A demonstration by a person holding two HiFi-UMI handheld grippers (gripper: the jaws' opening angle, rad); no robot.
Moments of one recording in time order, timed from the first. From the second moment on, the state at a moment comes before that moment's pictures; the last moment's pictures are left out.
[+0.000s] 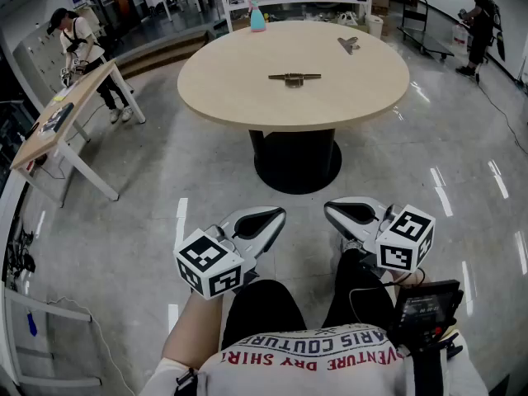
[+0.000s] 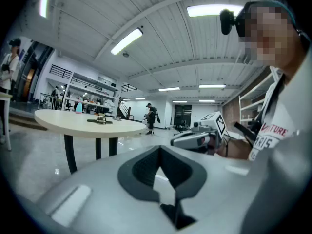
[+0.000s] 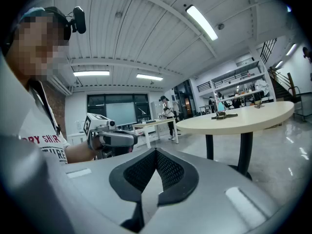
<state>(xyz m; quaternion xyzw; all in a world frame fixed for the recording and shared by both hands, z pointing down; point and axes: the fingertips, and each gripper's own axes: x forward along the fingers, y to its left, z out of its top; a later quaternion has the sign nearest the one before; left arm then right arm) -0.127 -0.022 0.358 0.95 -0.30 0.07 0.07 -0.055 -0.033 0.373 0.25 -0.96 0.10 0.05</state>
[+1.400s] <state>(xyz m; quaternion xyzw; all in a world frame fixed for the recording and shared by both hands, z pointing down) -0.095 -0.220 0.304 0.94 -0.32 0.10 0.00 -0.002 -0.232 0.298 0.26 -0.96 0.06 0.01</state>
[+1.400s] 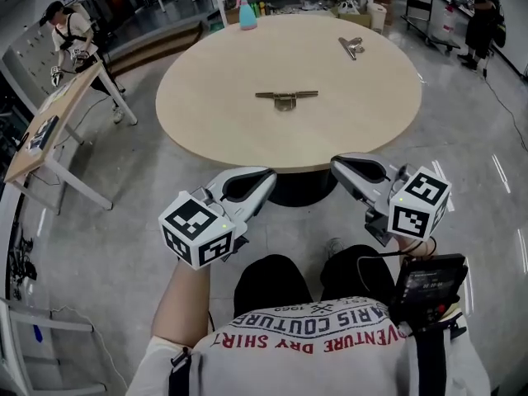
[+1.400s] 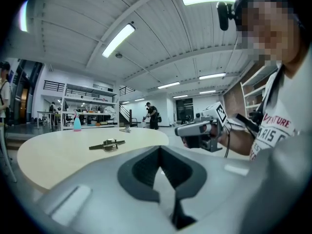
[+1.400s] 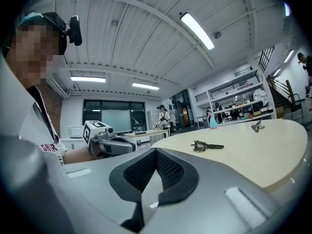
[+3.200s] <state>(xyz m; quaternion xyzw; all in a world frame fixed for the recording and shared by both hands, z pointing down) -0.094 -0.494 0.372 0.80 -0.51 0.26 0.17 0.073 -0.292 0.310 0.29 -0.95 0.07 -0.01</state>
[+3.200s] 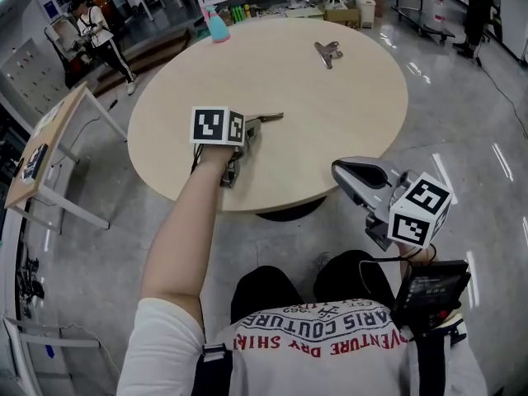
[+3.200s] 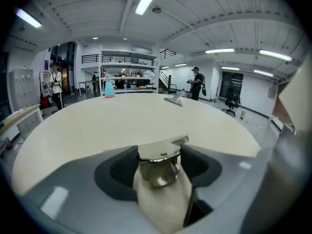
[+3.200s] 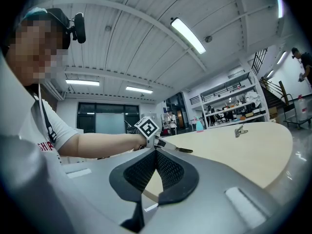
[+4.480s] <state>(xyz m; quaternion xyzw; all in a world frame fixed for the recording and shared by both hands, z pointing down) -0.067 -0.286 0.244 0.90 -0.42 0.03 -0.08 0.059 -0.288 0.276 0.28 -0.96 0.03 -0.01</state>
